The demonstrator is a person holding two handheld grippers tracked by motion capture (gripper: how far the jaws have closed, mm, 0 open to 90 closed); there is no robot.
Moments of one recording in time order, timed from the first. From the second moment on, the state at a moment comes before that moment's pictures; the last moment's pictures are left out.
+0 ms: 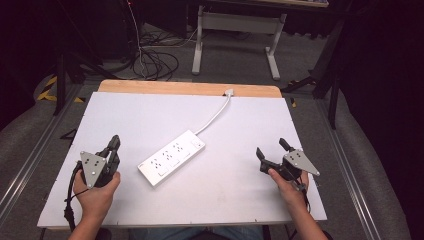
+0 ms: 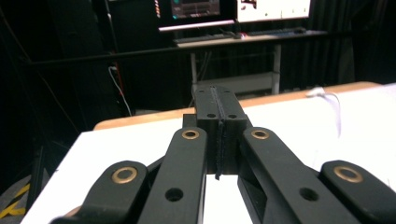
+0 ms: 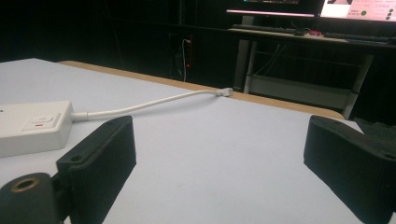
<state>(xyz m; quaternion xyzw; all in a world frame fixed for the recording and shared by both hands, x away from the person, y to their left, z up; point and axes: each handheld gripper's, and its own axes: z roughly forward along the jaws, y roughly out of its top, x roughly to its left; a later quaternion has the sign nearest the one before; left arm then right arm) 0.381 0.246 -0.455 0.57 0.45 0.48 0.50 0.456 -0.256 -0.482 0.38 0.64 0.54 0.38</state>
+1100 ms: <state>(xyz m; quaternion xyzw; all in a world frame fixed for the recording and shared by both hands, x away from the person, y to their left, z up) 0.385 0.229 -0.457 0.64 0.41 0.42 0.50 0.454 -0.257 -0.482 0.38 0.65 0.54 0.38</state>
